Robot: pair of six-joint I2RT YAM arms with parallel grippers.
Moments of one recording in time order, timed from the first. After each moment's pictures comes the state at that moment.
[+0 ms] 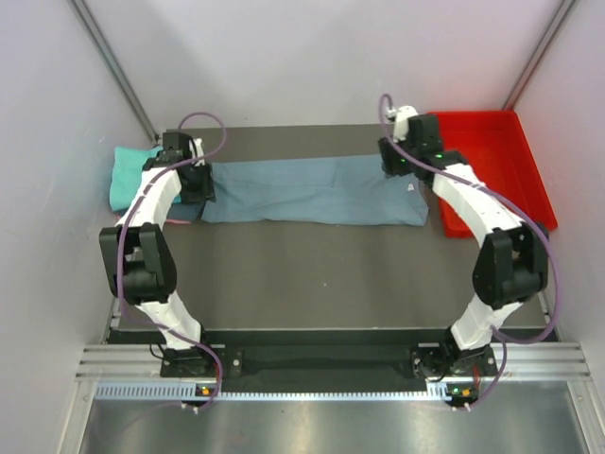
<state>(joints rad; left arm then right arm) 0.07 1.76 1.45 -0.72 0.08 -0.07 0.30 1.74 1.49 -0.37 0.03 -0.15</state>
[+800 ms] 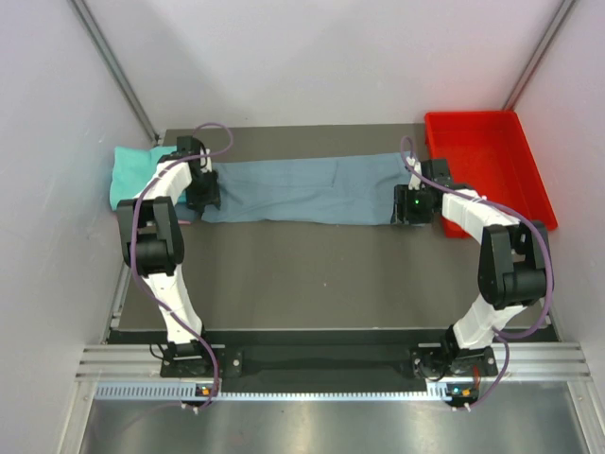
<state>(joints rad) 0.07 2.01 1.57 -0.73 0.04 -0.07 0.13 1.68 1.09 -0.42 -0.20 0.10</state>
